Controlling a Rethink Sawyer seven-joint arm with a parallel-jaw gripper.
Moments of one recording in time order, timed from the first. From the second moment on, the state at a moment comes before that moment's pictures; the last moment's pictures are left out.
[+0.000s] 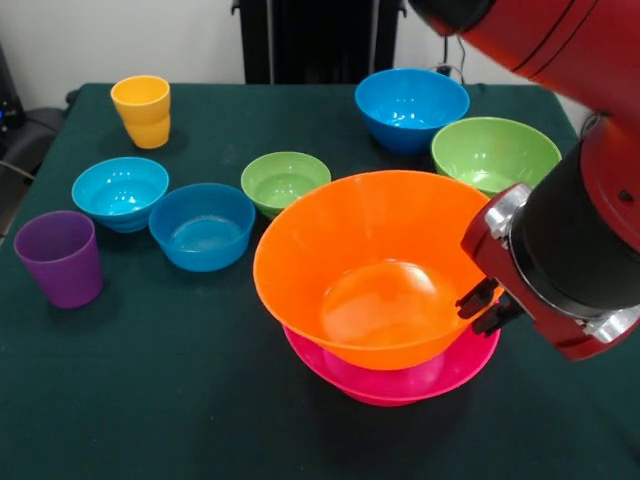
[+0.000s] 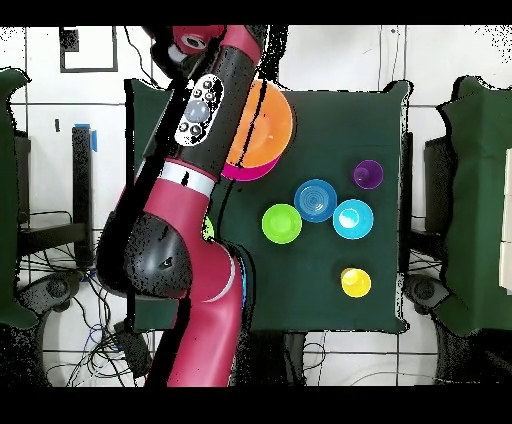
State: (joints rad) arm -0.24 0.28 -2.16 0.14 1.86 1.61 2.23
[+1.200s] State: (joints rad) arm -0.21 0.31 -1.97 0.14 1.68 1.59 2.23
